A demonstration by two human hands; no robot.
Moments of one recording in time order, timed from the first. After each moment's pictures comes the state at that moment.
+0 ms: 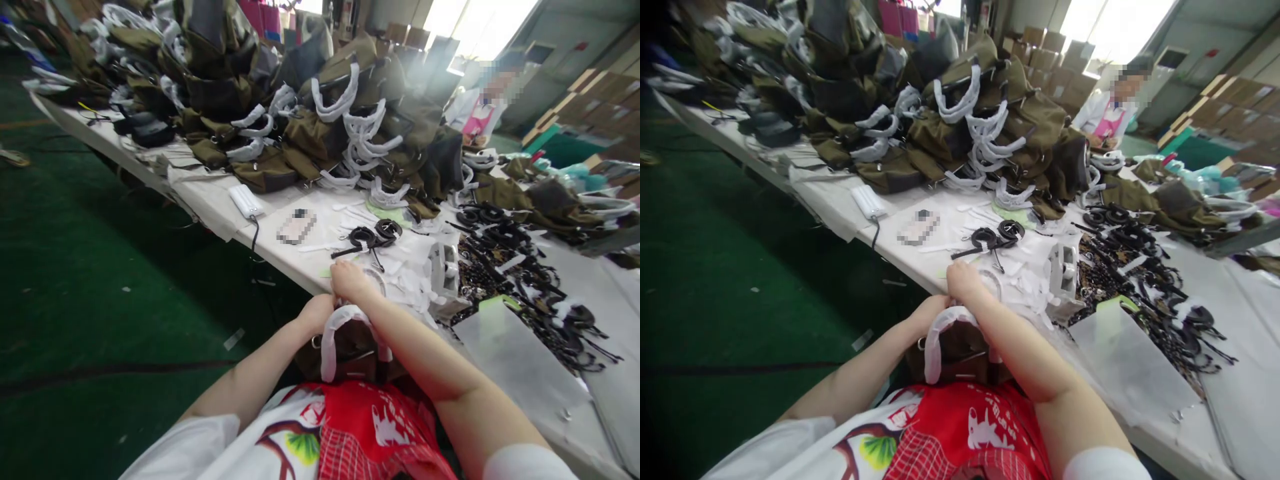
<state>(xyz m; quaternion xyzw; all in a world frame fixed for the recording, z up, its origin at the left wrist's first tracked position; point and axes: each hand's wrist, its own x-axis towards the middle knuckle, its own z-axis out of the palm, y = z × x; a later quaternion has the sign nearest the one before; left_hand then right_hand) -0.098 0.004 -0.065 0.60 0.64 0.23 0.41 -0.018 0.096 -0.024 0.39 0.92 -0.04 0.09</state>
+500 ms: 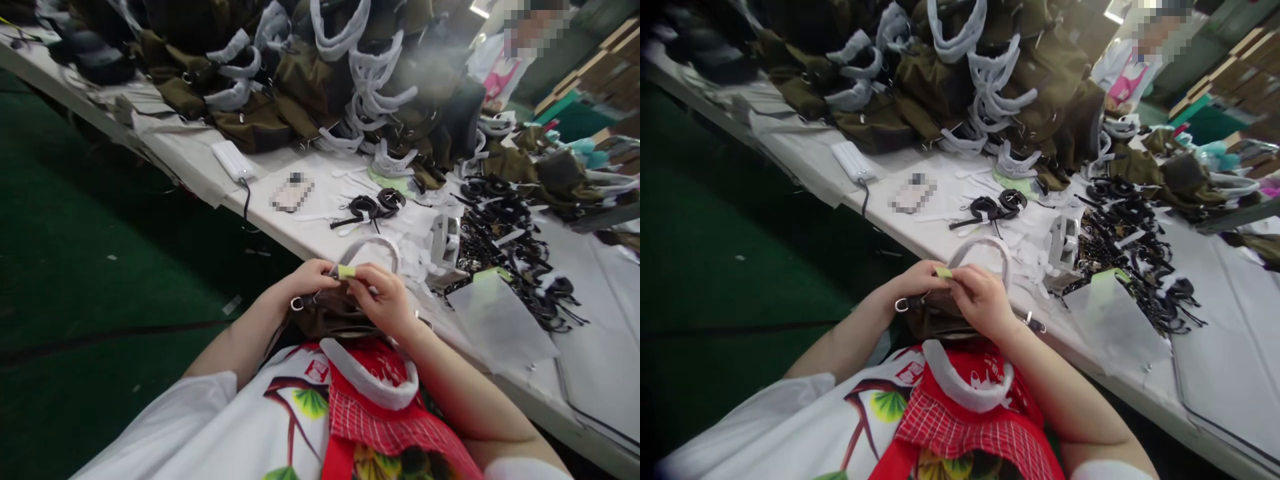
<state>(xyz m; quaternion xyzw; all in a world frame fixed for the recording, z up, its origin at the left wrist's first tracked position) -0.125 0.002 -0.071 0.51 0.50 0.33 0.61 0.064 0.010 0.005 0.33 0.88 -0.24 -0.25</state>
